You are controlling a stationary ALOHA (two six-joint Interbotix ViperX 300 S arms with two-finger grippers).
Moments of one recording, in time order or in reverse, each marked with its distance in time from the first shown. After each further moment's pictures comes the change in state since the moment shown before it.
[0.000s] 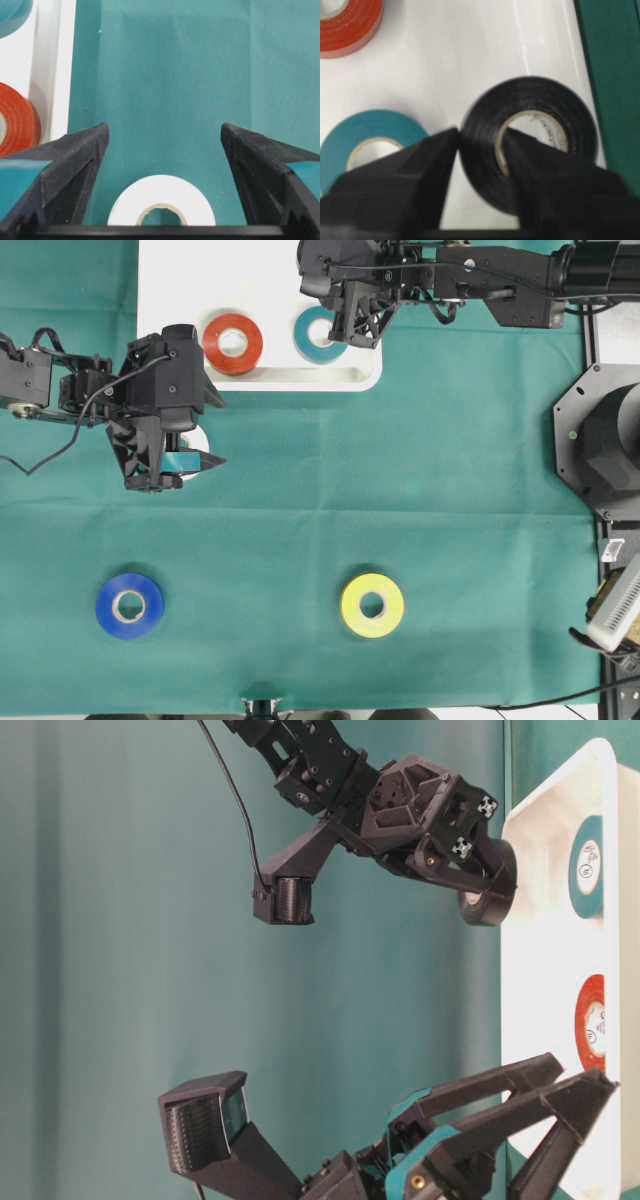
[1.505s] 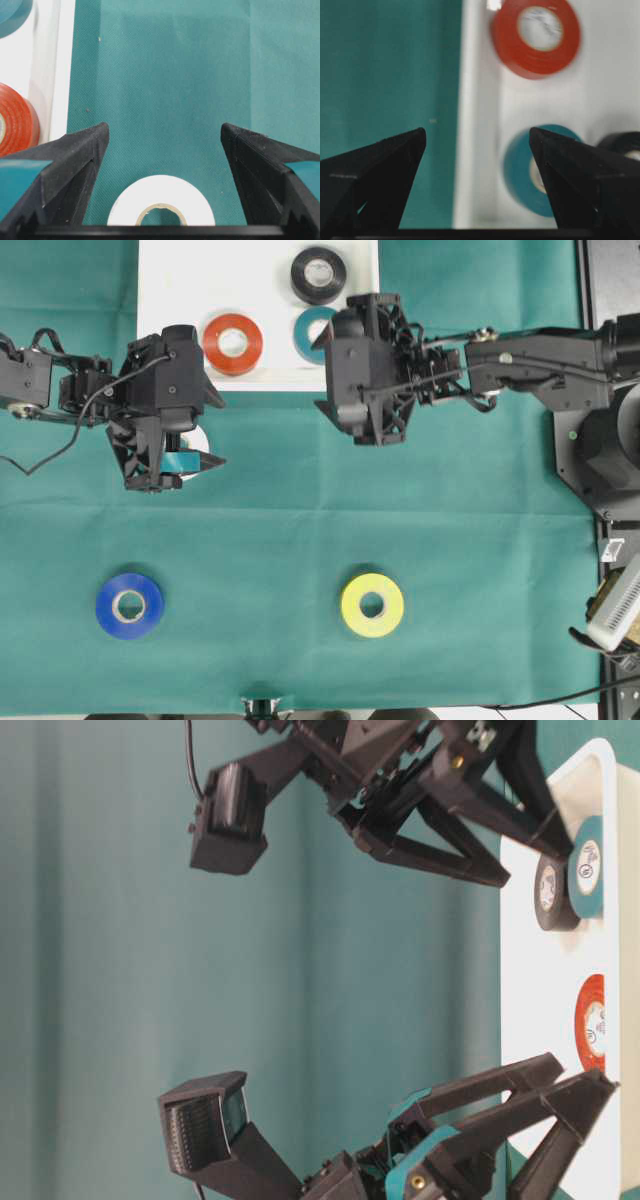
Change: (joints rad) left arm 0.000 0.000 0.000 0.002 0.002 0.000; right arm 0.310 -0.146 0.135 0.002 -0.046 0.006
